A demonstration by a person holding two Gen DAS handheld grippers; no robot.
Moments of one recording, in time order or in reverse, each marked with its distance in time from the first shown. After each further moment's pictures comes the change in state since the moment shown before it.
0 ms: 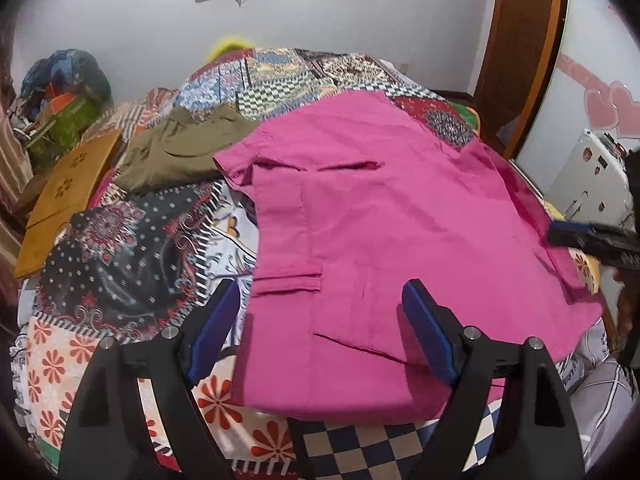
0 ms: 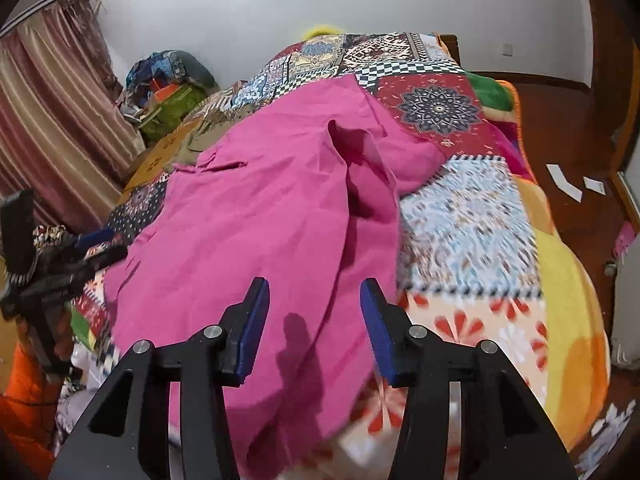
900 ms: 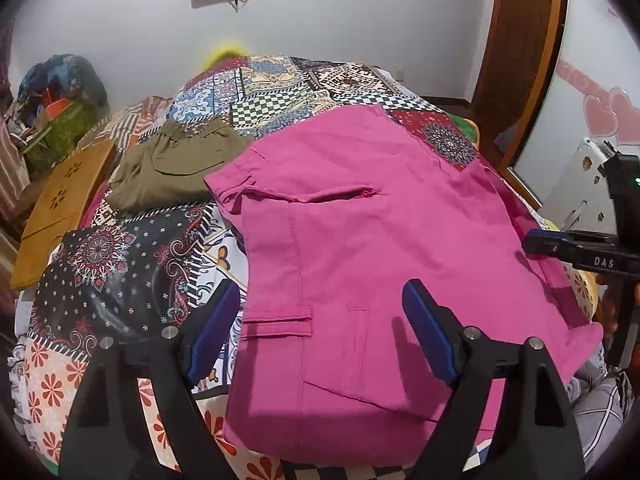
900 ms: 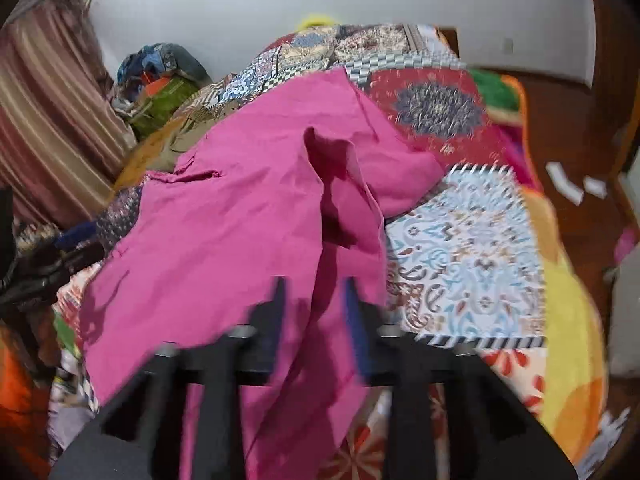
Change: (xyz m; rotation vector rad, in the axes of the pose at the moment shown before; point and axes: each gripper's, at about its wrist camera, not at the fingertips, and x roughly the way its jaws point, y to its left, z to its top) left arm 0.005 -0.001 0.026 -0.001 -0.033 -0.001; right arm 0.017 -0.016 0.019 0.042 0.038 0.031
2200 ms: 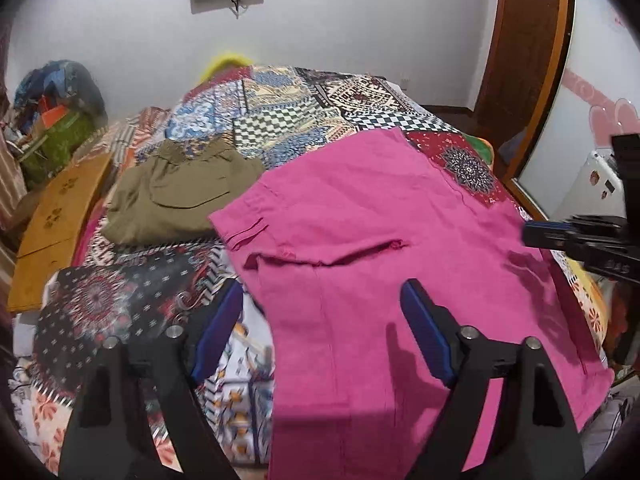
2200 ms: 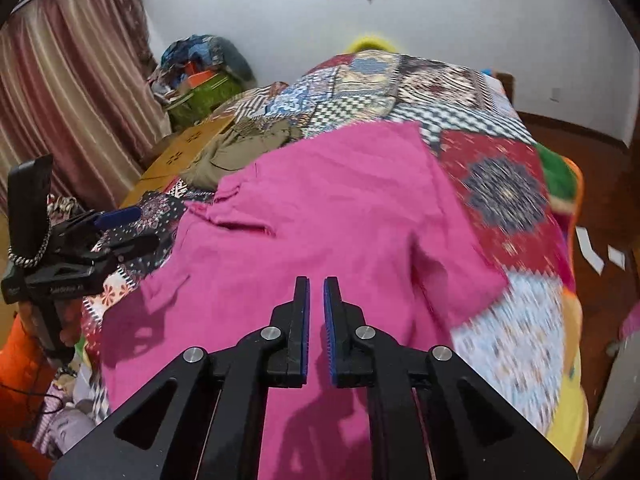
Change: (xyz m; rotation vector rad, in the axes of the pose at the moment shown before) left arm 0.037 0.024 0.048 0.006 -0.013 -0.017; right arm 0.030 0.064 0.063 -0.235 -0.020 0.003
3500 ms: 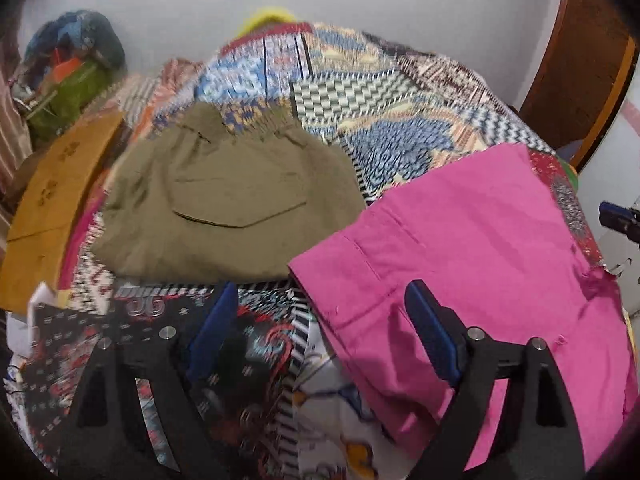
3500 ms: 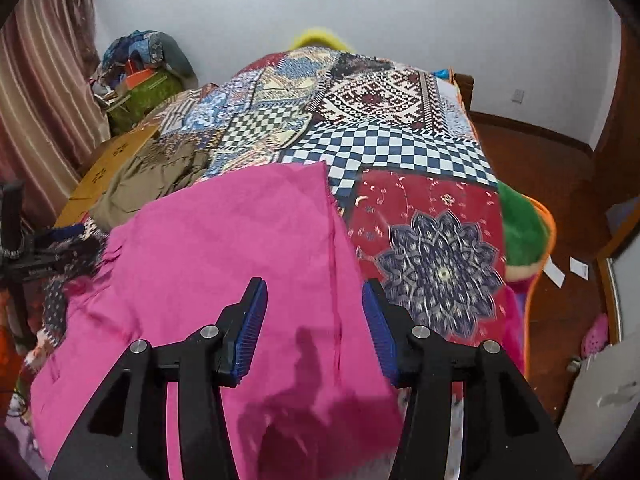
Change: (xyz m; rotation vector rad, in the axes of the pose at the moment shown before) left arm 0.122 0.112 0.050 -0.135 0.129 0.069; right arm 0.046 -0.089 0.068 0.052 0.034 -0.174
